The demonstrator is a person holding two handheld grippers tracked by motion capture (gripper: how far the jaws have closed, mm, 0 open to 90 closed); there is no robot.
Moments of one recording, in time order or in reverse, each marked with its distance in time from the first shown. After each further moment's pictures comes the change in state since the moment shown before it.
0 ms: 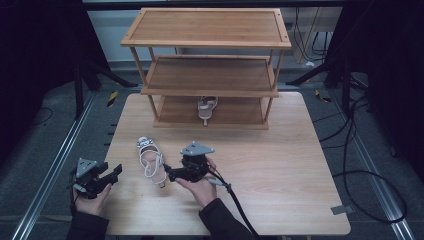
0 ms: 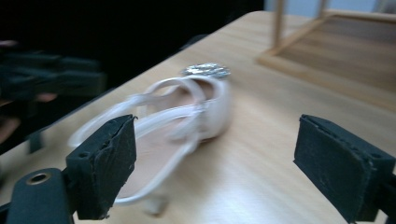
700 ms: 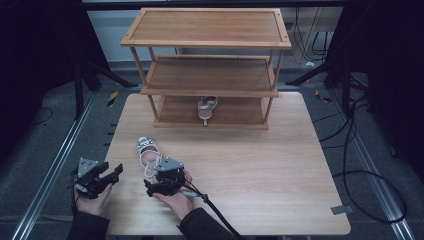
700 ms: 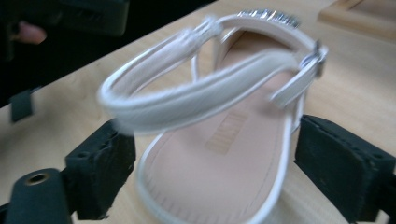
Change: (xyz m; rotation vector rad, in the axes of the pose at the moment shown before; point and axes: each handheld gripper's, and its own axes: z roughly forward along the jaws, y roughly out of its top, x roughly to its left) left arm -0.004 0.002 -0.001 -0.001 0.008 0.013; right arm 0.050 -0.033 0.060 0.100 -0.023 -0.058
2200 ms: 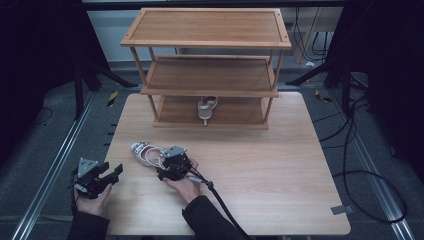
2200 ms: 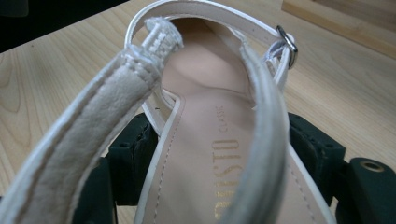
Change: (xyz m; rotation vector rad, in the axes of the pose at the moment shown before) left arm 0.001 -0.001 0.000 -0.001 -0.008 -0.001; right arm -0.044 0.011 0.017 0.088 -0.038 -0.061
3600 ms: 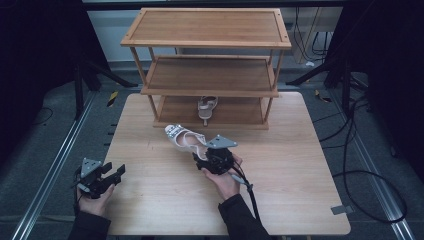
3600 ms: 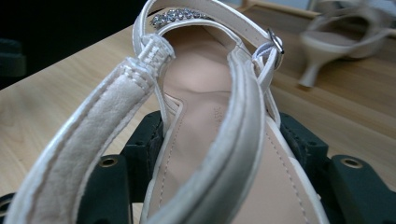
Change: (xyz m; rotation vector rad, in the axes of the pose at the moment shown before) left arm -0.004 -0.001 0.004 0.011 -0.019 0.009; right arm -0.065 -0.006 -0.122 -0.107 -0.126 0.099
